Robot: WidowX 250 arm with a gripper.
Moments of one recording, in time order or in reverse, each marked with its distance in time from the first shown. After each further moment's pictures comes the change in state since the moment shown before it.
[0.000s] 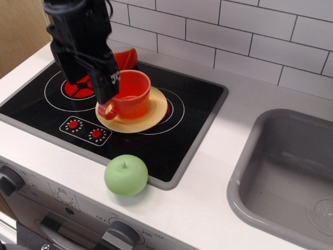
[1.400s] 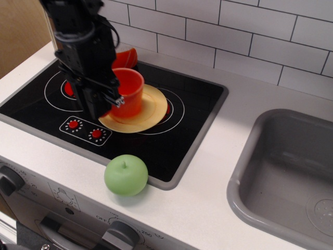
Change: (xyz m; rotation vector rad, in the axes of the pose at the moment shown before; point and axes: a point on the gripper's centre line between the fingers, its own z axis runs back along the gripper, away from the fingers) arm -0.006 -0.005 -0.038 0.002 0.059 0.003
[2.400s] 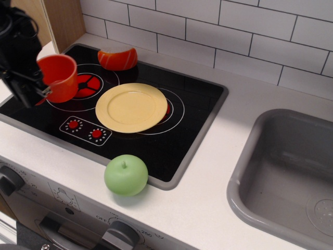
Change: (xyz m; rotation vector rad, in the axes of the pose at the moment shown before) arm -0.039 0.076 0.010 0.076 -0.061 0.076
